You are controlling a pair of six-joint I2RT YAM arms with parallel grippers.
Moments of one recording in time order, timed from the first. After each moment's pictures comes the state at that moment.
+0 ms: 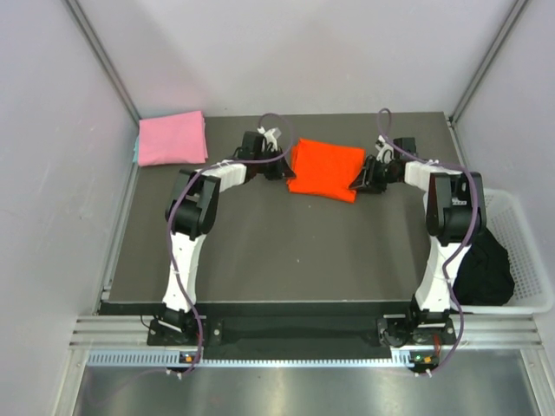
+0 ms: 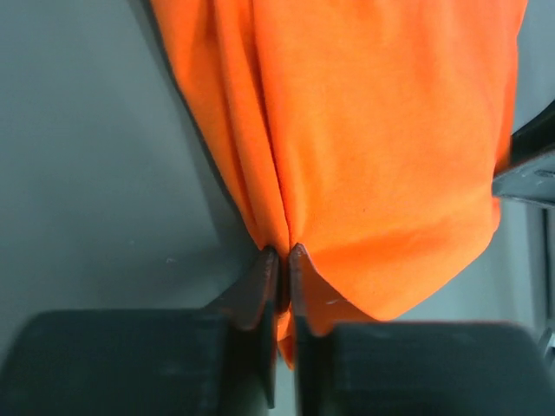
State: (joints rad) left arm -0.35 2.32 1.64 0.04 0.57 -0.47; right arm 0.02 2.04 1.31 -0.25 -0.63 0.30
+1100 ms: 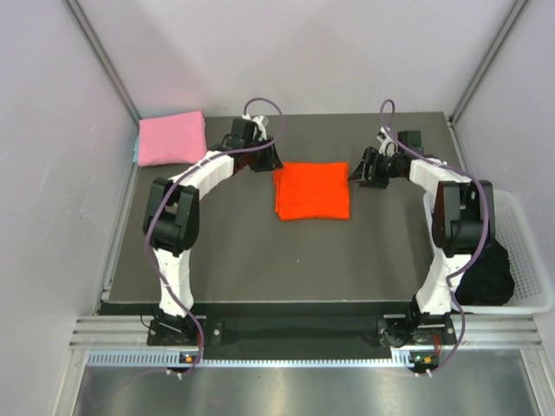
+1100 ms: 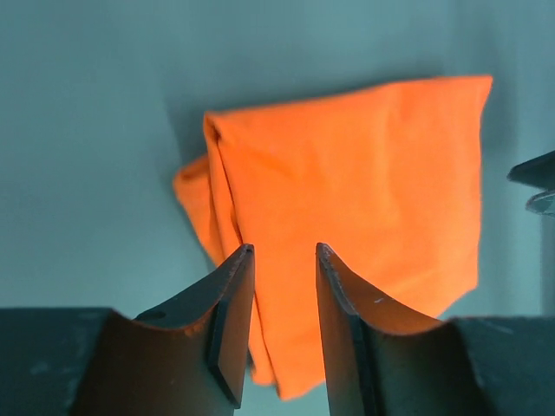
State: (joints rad) left arm -0.35 2.04 1.57 -0.25 0.32 -0.44; right arm 0.02 1.90 1.28 -0.30 -0.65 0.27
